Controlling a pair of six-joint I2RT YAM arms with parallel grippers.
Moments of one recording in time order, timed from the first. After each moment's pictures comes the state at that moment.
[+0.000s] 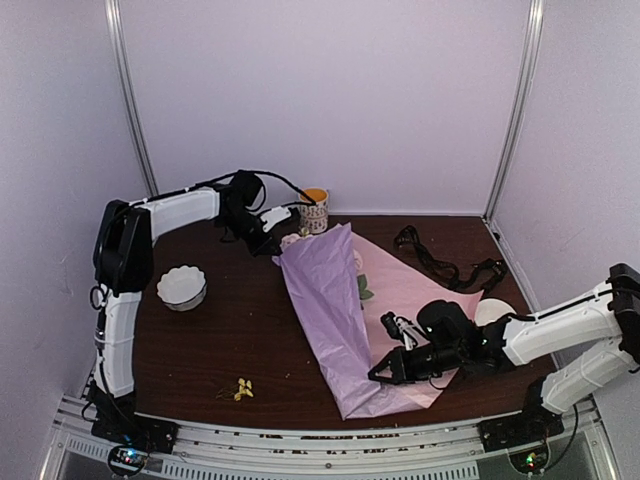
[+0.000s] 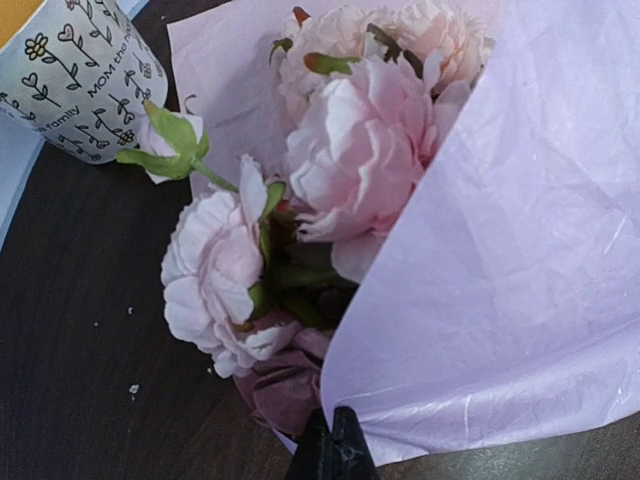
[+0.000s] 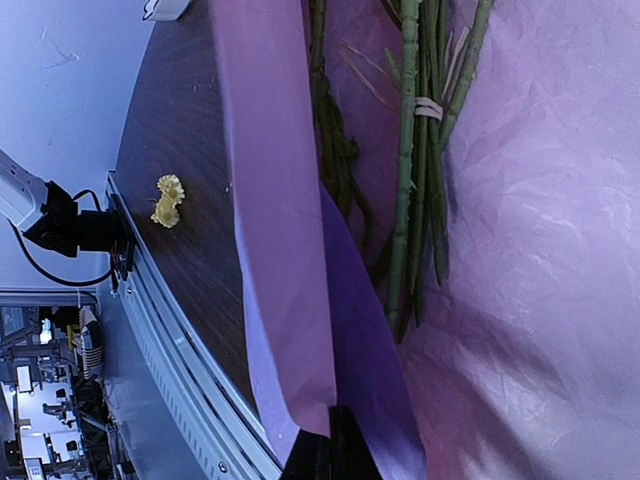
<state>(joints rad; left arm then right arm) -0.44 2.24 1.91 -0.74 0.34 0.60 0.99 1.35 0.44 0.22 -0.32 0.87</state>
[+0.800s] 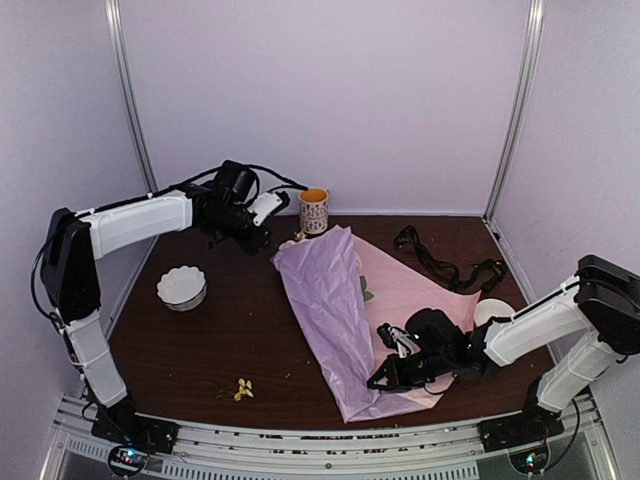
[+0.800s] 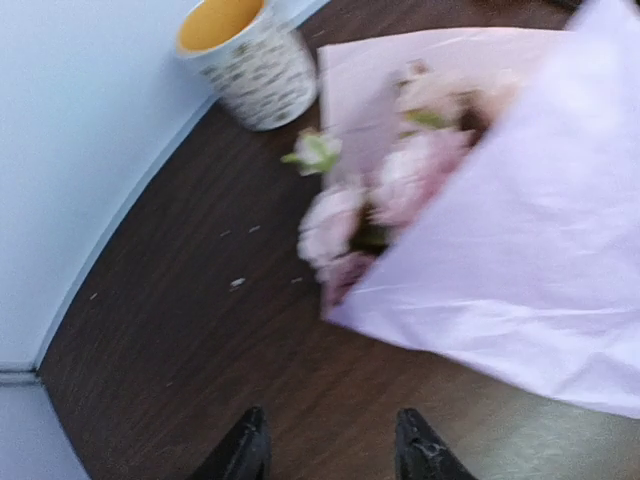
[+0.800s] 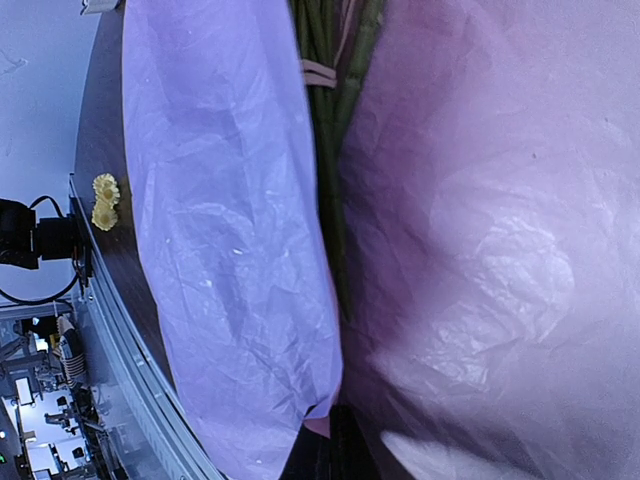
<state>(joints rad) -0.52 1.88 1.58 -0.57 -0.07 0.36 0.98 1.53 0.44 0.29 -0.33 0.90</state>
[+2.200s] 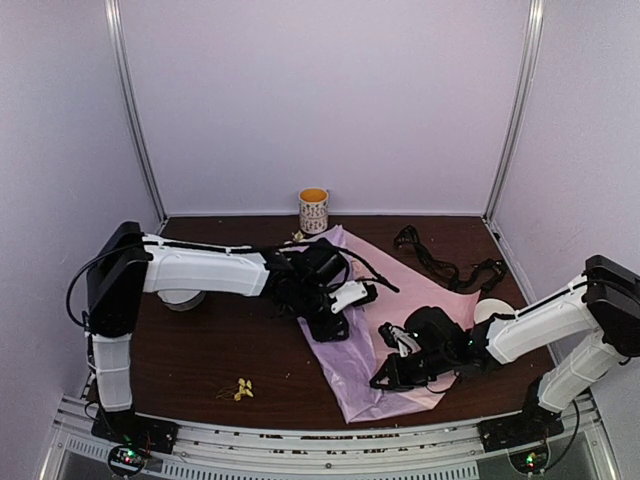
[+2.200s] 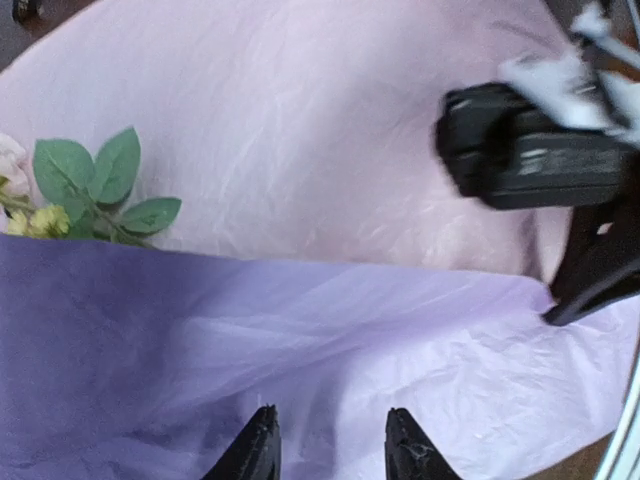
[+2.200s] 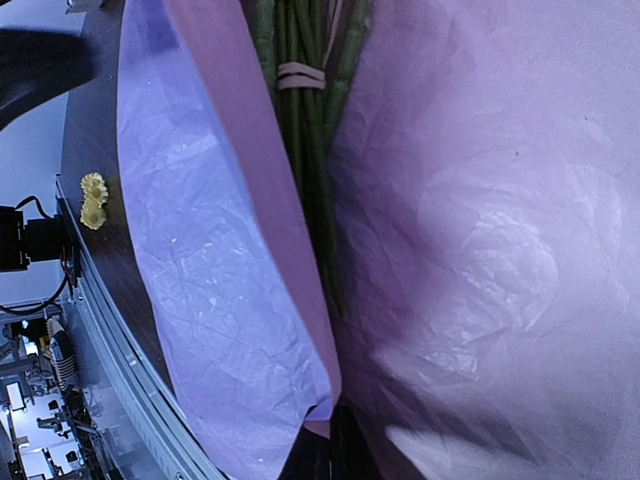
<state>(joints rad) -1.02 1.98 1.47 -0.49 0.14 0.20 0.98 1.49 0.47 0.18 -0.31 0.89</state>
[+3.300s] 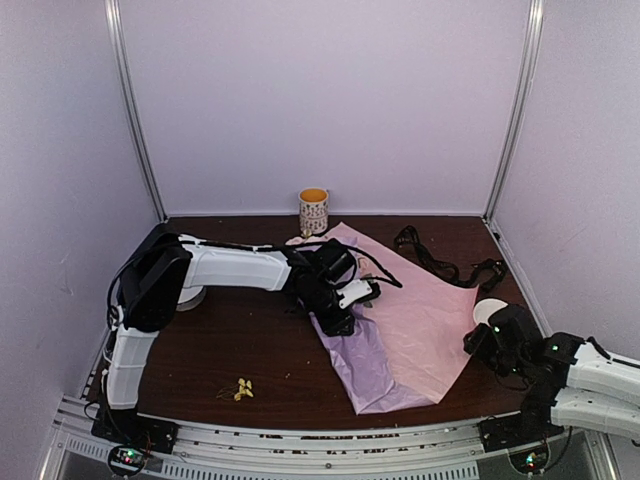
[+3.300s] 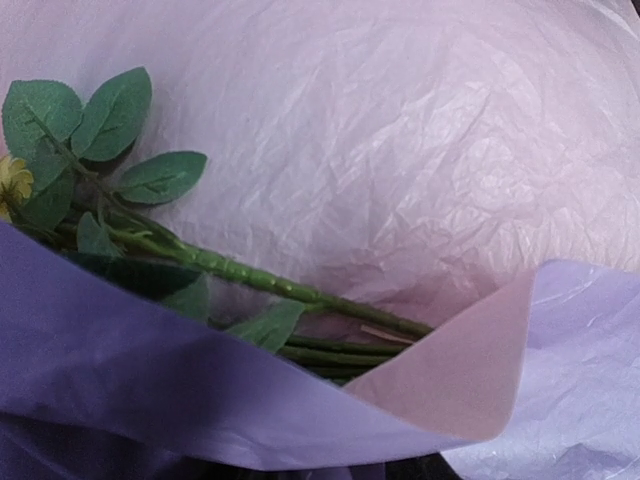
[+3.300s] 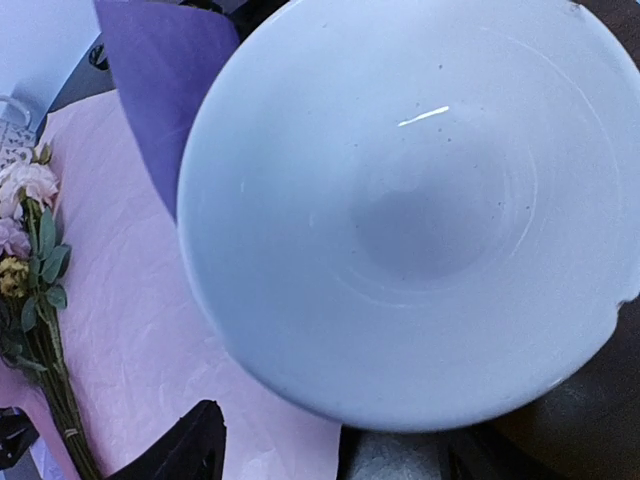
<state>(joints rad) -0.96 2.22 1.66 -0.52 0.18 0.23 0.65 0.64 0.21 -0.46 0.38 1.12</state>
